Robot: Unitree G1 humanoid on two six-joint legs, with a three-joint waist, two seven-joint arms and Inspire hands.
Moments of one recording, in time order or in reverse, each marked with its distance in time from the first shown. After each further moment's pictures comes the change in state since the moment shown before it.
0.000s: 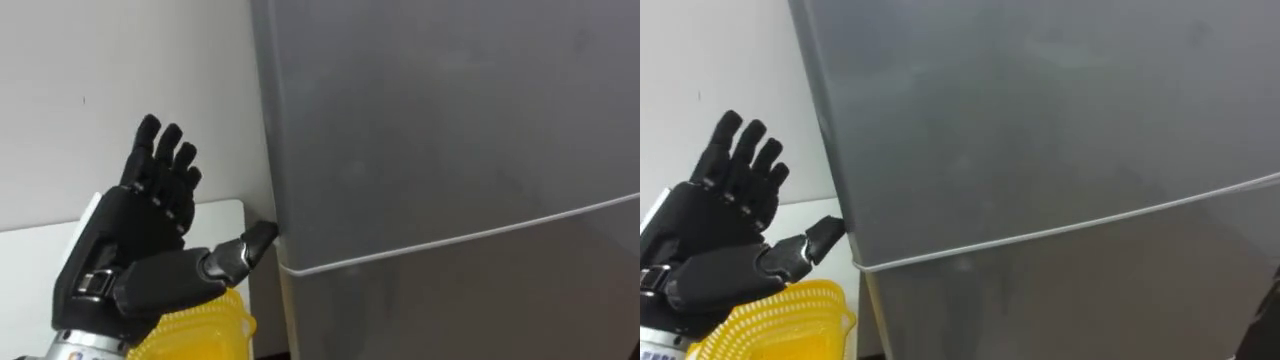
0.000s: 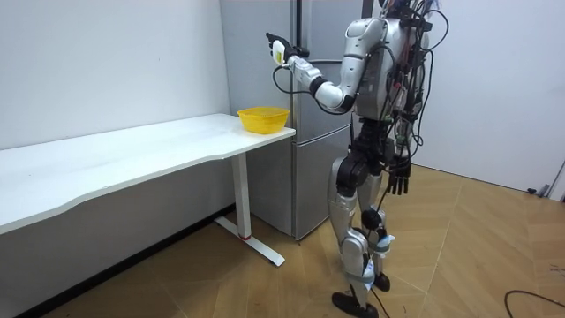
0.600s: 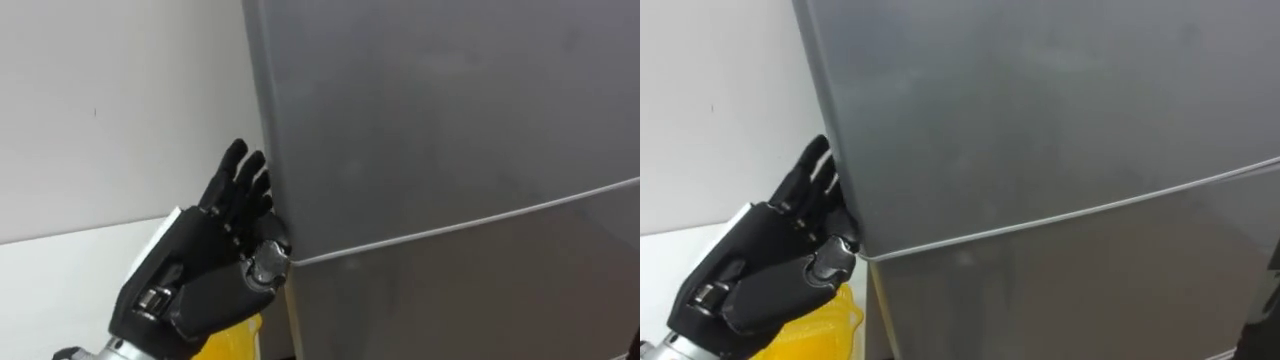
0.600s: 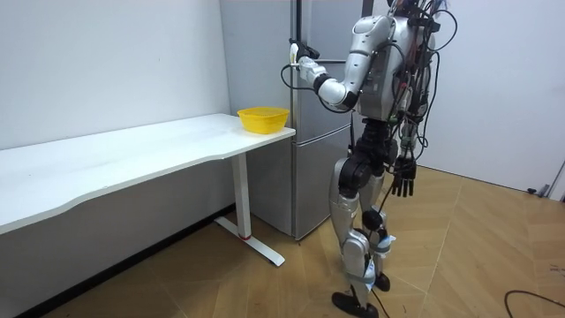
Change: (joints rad) left arm 0.001 0.049 -0.072 0.000 -0.002 0.065 -0.195; right arm -0.002 -0.038 0.000 -0.001 -0.025 0.020 0.022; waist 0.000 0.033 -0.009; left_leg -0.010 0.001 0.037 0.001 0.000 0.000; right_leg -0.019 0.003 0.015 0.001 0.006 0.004
